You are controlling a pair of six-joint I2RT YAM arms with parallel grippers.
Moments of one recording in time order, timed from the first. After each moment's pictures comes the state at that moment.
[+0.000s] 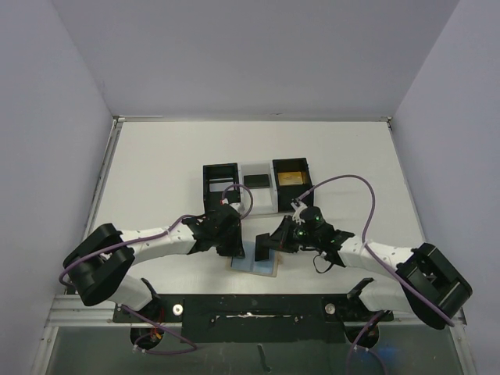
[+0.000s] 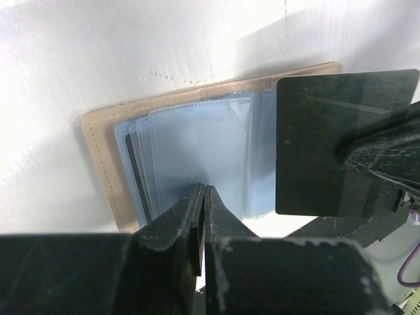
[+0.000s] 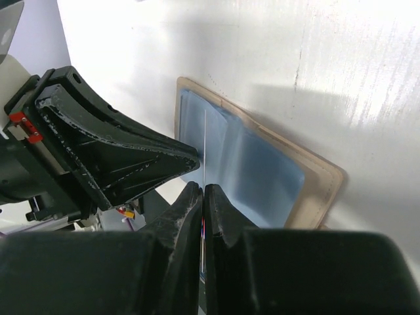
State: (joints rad) left arm -0.89 1.46 0.68 -0.22 0.12 -0.81; right arm 0.68 1.23 0.38 0.21 -0.35 1.03
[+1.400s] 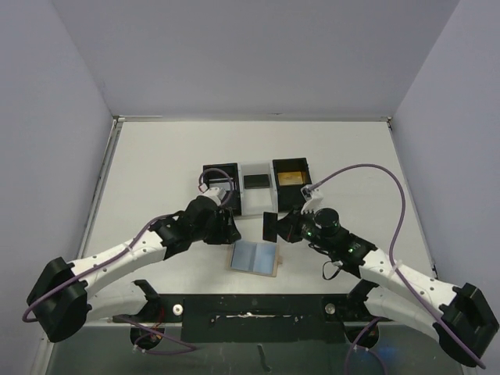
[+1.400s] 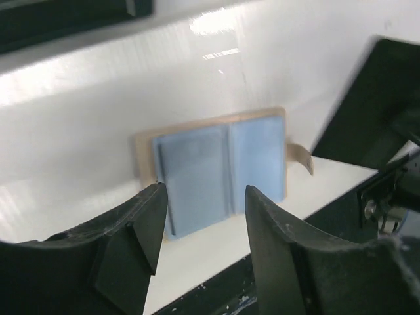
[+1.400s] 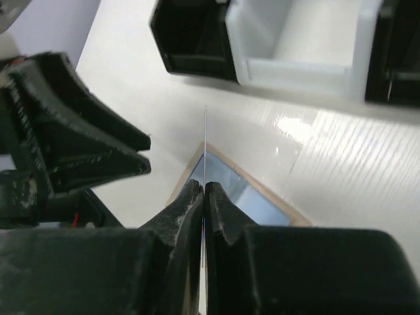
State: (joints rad) left arm -0.85 1.16 0.66 -0.27 0.01 -0.76; right arm 0.71 0.95 0.41 0.11 -0.14 0.76
